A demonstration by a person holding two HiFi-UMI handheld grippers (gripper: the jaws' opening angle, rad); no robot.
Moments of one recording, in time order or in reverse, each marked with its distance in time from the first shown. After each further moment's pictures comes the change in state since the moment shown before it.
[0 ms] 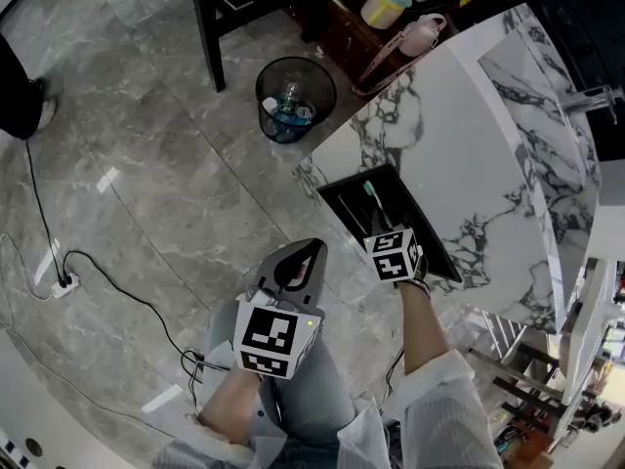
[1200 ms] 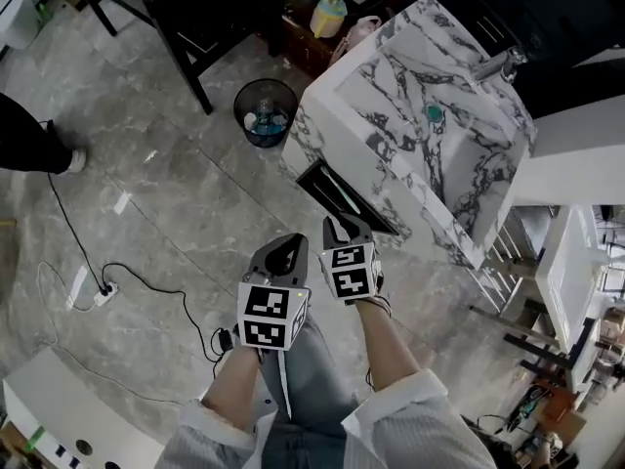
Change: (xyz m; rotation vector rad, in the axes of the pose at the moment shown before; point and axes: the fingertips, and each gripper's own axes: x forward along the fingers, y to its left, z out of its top) left arm -0.057 -0.093 0.085 0.064 0.215 0.037; right arm -0.207 0.020 0.085 0.389 -0.100 0.141
